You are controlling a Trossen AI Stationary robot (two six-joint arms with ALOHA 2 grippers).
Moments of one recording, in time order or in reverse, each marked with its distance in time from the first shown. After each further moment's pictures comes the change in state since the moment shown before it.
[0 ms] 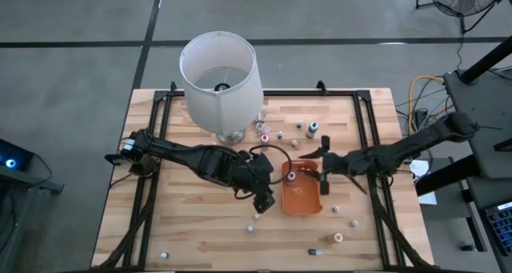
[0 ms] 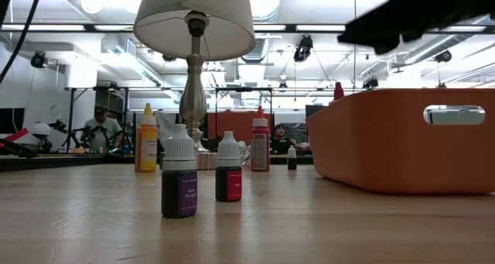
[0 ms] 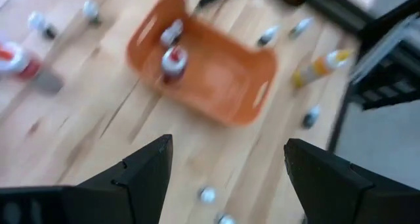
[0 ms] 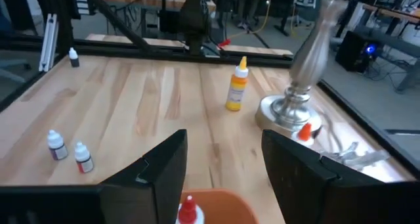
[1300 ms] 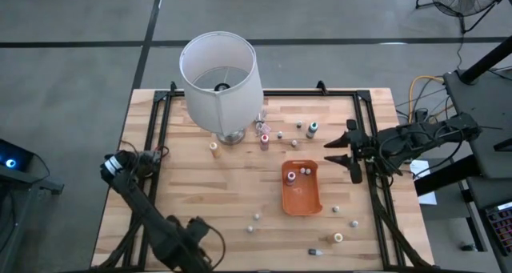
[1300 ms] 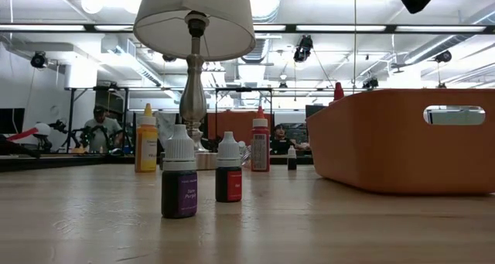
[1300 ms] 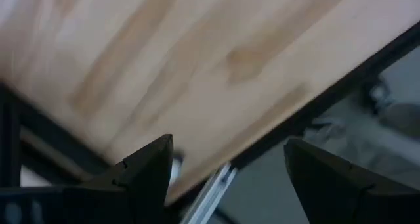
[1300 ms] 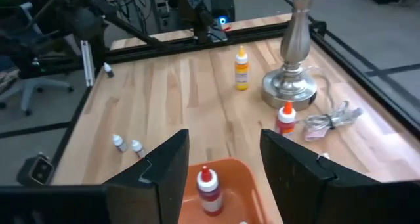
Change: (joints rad) left arm -0.538 0.000 -0.329 -0.267 0.340 -0.856; right arm 0.002 -0.282 0.406 -0.841 -0.088 0.273
